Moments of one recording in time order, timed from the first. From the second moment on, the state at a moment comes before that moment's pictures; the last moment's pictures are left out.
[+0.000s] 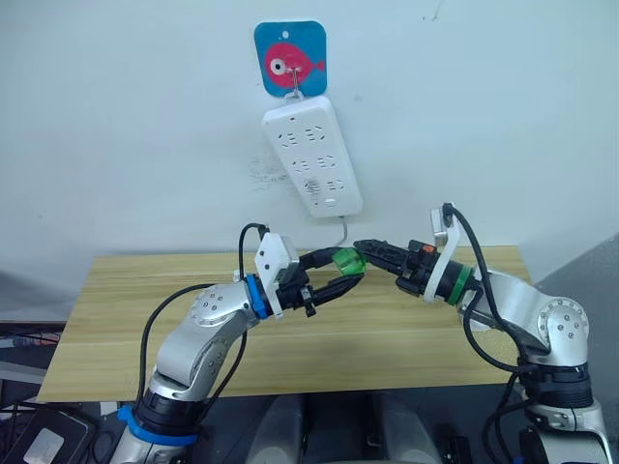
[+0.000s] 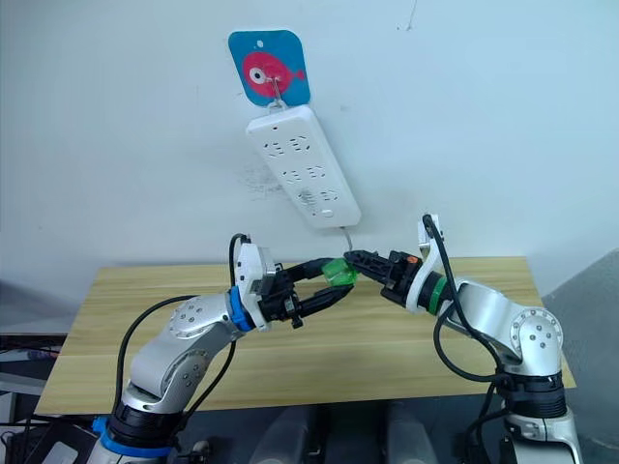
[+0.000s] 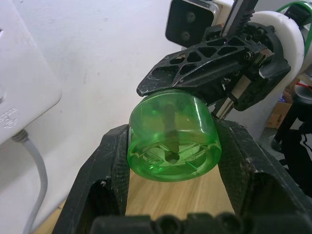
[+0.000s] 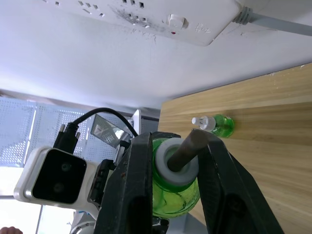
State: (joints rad) left arm -0.23 0.39 -0.15 -0.36 -0.50 0.40 -0.78; right arm -0.35 -0.37 -0.10 -0.29 1.95 0.99 -0.47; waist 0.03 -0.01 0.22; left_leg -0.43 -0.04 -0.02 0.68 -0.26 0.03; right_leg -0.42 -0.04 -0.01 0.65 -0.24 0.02
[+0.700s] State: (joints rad) left arm -0.27 0.43 -0.19 -0.35 -0.45 0.39 -0.83; right arm -0.27 -0.74 0.09 -0.31 1.14 0.83 0.00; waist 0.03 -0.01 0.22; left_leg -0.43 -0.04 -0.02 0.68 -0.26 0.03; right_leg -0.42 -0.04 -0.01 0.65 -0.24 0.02
